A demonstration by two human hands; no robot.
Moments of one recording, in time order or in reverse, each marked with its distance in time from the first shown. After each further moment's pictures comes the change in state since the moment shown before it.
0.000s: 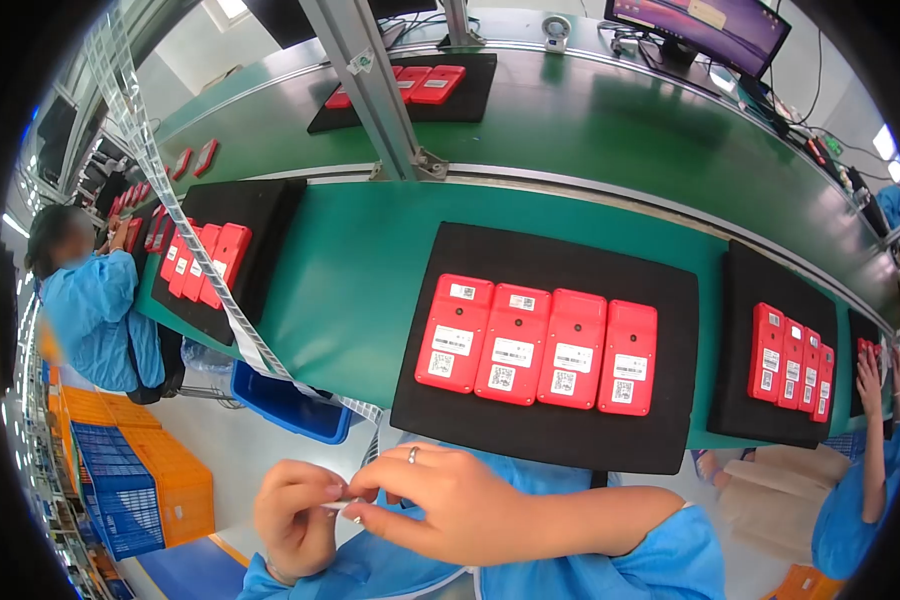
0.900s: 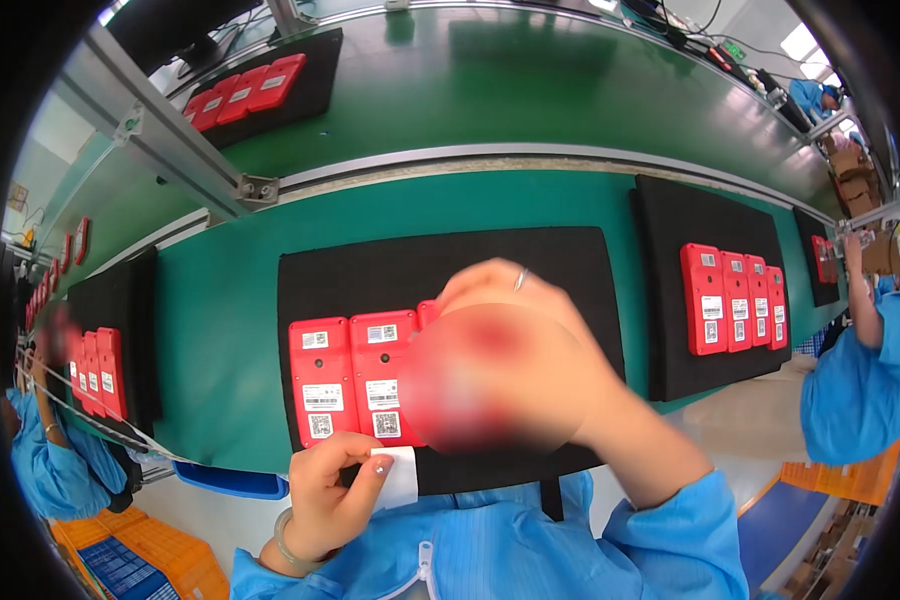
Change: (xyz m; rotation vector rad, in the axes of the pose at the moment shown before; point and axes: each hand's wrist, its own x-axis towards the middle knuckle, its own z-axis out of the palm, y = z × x) left_hand 0.092 -0.041 0.112 -0.300 -0.376 -0.230; right_hand -0.024 0.028 -0.148 -0.390 0.548 0.341
